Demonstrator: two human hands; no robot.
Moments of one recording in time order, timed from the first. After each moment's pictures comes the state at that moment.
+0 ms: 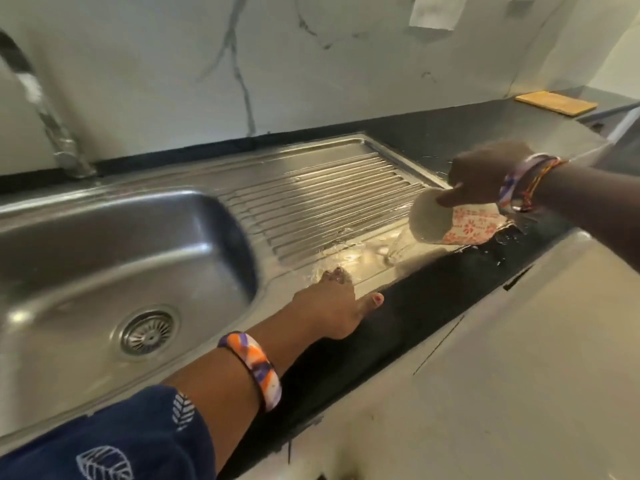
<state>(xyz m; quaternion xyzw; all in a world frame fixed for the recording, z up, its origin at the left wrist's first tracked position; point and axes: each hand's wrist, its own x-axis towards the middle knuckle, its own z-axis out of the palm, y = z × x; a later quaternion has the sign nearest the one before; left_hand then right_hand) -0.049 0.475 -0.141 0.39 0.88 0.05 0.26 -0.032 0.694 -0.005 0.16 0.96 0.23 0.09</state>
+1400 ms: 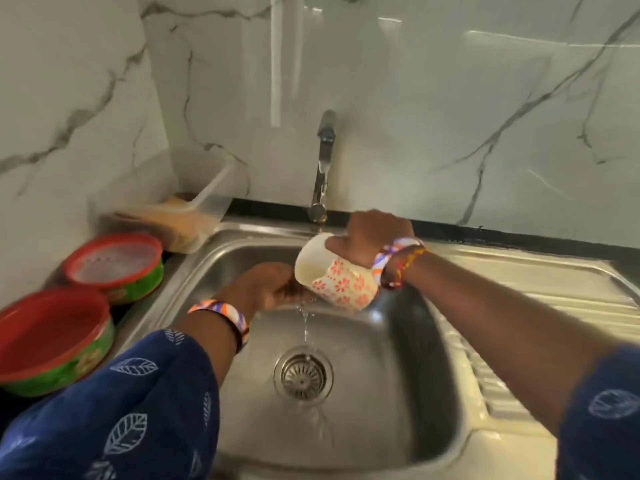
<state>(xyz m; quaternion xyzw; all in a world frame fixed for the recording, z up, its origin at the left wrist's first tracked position) -0.236 0.199 -0.124 -0.21 0.61 0.74 0.19 -0.235 0.347 -0.031 -0.20 0.98 -0.01 -0.06</state>
